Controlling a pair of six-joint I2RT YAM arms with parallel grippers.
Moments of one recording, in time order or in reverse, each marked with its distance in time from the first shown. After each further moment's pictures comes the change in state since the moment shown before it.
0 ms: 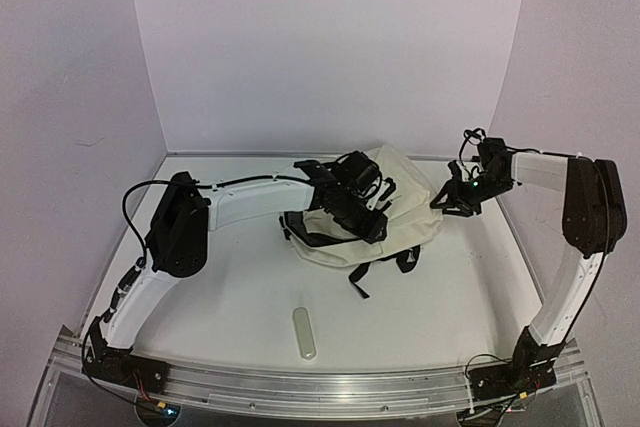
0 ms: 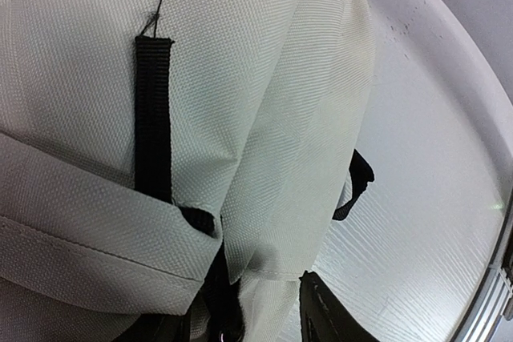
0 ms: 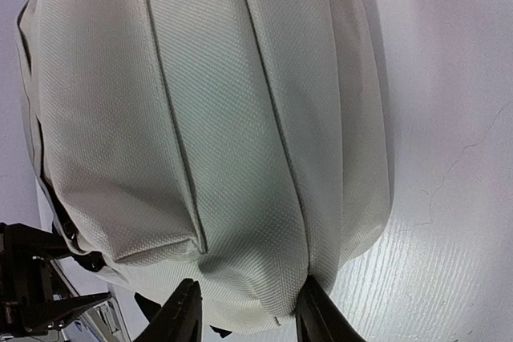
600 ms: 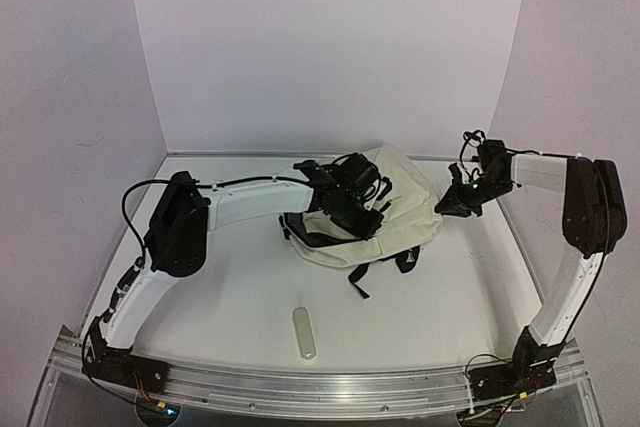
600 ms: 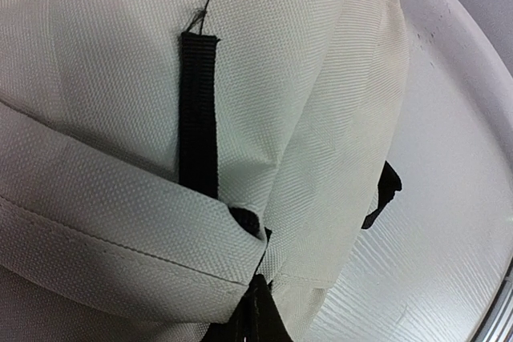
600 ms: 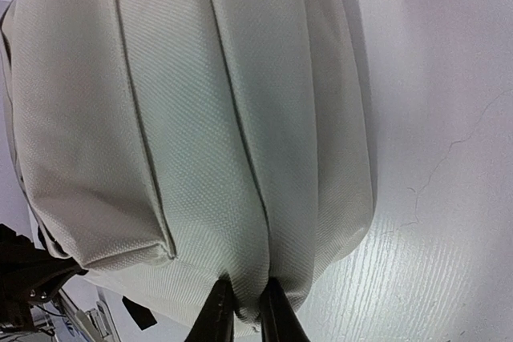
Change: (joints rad) left arm 0.000 -0.008 -0.028 0.017 -0.073 -0.009; right arm 0.000 -0.001 -0.017 0.015 0.037 -0.001
